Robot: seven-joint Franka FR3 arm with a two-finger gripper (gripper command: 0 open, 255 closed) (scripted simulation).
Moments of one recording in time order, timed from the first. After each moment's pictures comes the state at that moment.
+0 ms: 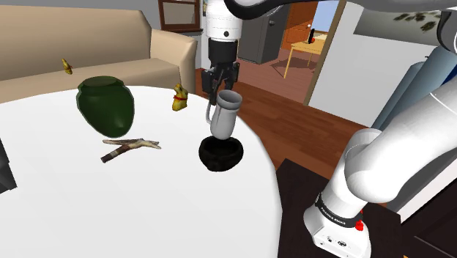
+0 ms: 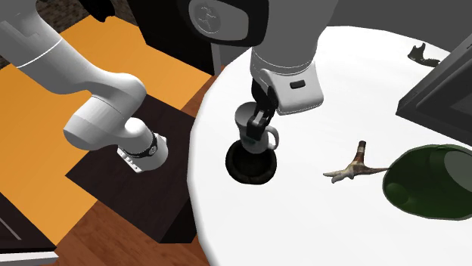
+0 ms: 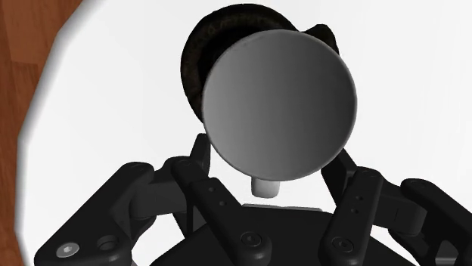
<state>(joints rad) 0.07 -0.37 0.19 -2.08 0.06 1.71 0.22</state>
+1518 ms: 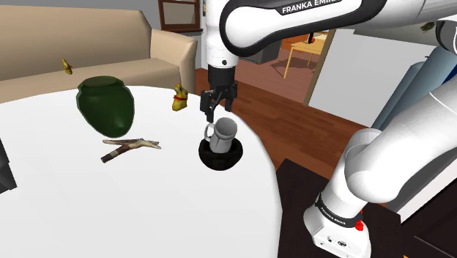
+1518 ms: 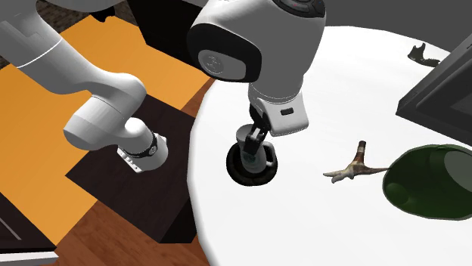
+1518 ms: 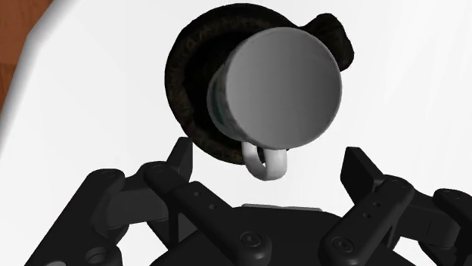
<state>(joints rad) 0.07 -0.36 0.20 -2.24 0.07 1.87 0.22</state>
